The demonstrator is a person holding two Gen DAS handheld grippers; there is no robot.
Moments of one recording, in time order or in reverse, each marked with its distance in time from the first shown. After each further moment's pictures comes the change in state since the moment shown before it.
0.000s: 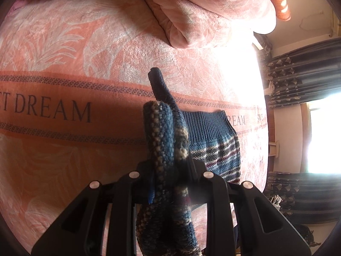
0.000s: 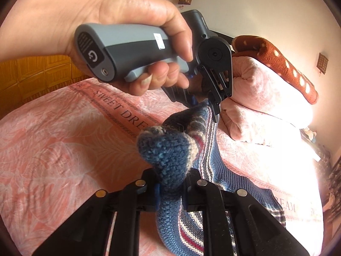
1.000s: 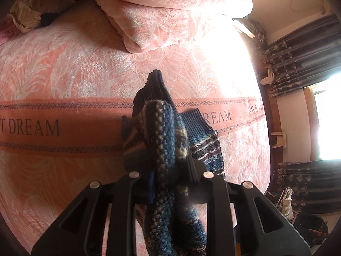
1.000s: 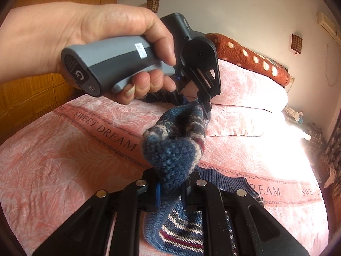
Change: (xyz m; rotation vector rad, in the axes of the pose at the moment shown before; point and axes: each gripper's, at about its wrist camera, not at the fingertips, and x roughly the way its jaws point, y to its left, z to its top) left arm 0.019 -0.127 -0.003 0.111 -0.004 0.061; right arm -0.055 -0.089 -0.019 0.172 -0.047 -0.069
